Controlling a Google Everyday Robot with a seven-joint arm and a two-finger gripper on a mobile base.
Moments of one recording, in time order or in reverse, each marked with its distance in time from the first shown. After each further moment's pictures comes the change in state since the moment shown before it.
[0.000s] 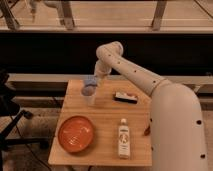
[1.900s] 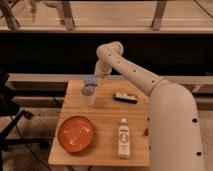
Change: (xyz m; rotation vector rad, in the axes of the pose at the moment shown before) arm 0.003 0.001 0.006 -0.029 -0.005 0.016
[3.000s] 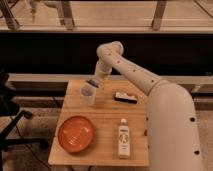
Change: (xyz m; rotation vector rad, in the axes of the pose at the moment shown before) arm 0.004 -0.001 0.001 -0.011 0.002 0.009
